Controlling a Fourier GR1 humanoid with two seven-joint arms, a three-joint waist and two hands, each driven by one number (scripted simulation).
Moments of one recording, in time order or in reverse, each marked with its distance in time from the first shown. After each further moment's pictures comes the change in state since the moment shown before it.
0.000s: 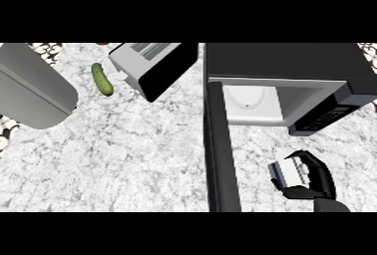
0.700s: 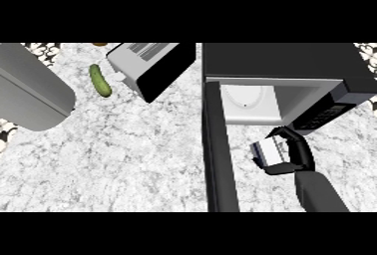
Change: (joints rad) left arm 0.021 0.022 0.034 0.007 0.043 -0.002 0.017; right arm -0.143 0.057 0.060 -0.037 0.026 -0.019 0.032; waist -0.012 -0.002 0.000
